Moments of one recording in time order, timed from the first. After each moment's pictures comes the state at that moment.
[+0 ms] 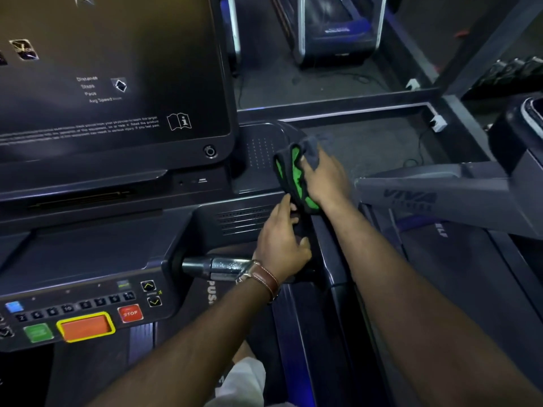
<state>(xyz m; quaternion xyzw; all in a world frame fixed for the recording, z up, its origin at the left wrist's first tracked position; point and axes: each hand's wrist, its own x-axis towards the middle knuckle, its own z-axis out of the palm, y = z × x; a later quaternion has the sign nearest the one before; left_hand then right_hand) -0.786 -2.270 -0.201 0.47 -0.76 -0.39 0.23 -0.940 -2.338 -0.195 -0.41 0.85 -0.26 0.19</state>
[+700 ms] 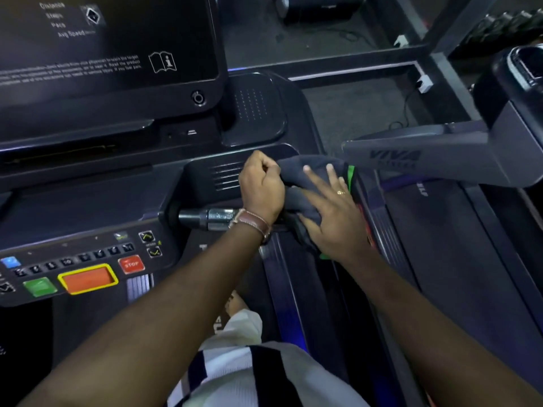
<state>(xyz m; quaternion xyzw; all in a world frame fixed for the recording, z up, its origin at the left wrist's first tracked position) -0.780 -2.277 -0.195 0.54 -0.58 -0.45 0.40 -0.894 -2.160 -0.210 -0.64 0.73 -0.24 0.07</state>
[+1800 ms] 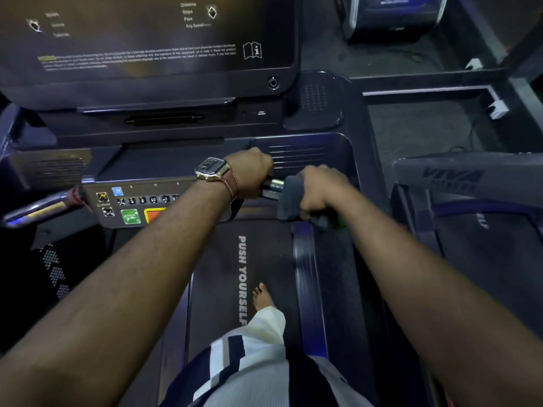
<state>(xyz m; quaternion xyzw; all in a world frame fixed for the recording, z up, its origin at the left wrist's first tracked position) -0.654 -2.293 -0.117 0.38 -0.90 -0.07 -0.20 -0.814 -2.232 -0.167 -0.63 0.73 0.06 0.26</state>
